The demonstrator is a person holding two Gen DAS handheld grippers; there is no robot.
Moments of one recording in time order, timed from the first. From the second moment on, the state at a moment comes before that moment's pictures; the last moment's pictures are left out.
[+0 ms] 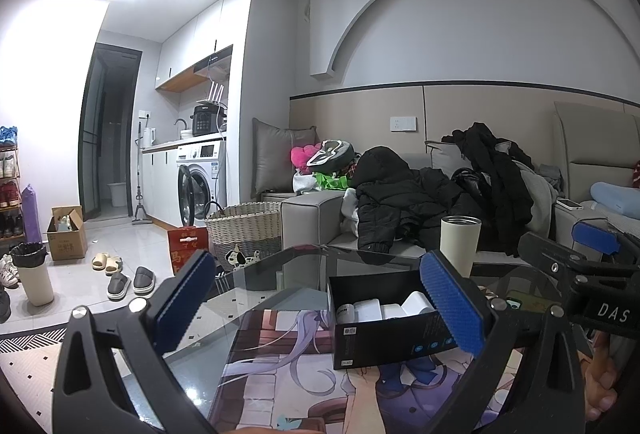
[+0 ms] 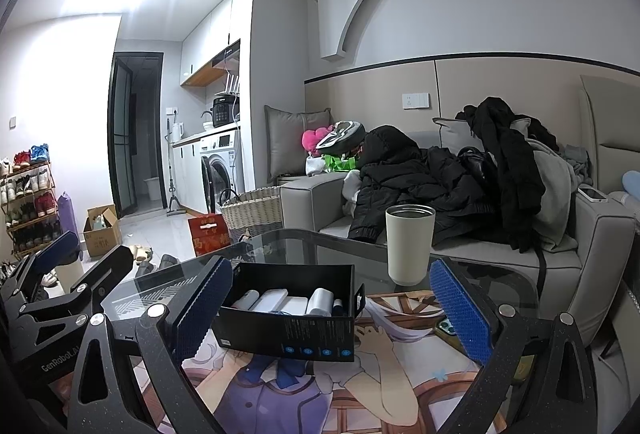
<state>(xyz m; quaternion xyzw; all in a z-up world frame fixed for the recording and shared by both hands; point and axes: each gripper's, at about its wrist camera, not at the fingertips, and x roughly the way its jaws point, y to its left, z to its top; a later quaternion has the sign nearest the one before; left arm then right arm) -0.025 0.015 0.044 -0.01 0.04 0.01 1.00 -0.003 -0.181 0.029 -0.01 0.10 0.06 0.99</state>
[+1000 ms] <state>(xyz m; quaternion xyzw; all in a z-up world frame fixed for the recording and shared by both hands) -0.028 0.024 0.045 -0.01 0.05 0.00 1.00 0.003 -0.171 0.030 -0.01 0.11 0.06 0.99</state>
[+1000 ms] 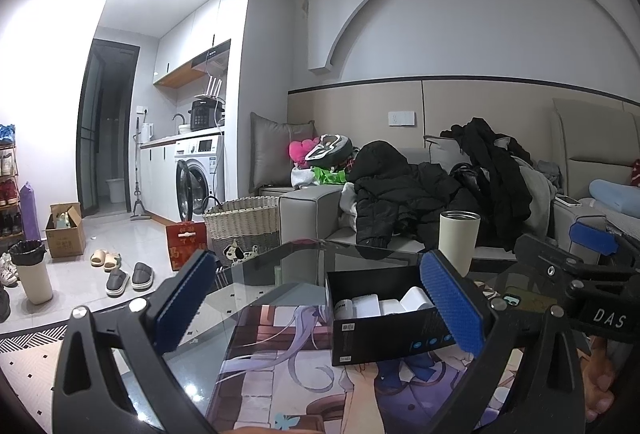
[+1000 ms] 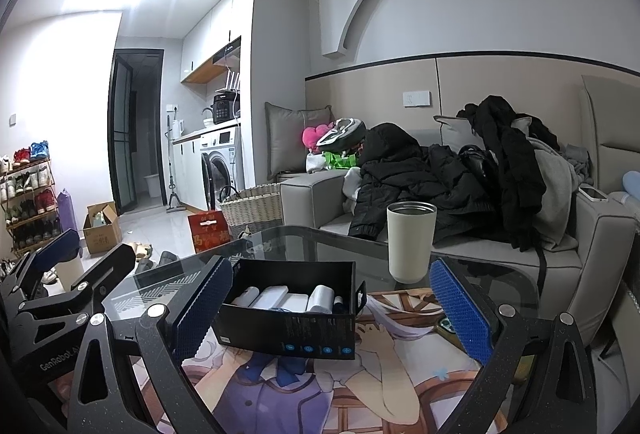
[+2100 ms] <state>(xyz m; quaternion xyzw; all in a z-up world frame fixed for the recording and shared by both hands) -0.020 0.027 0.042 -0.01 0.06 0.01 1.00 0.002 -0.177 0.025 -0.01 0.11 0.06 0.99</state>
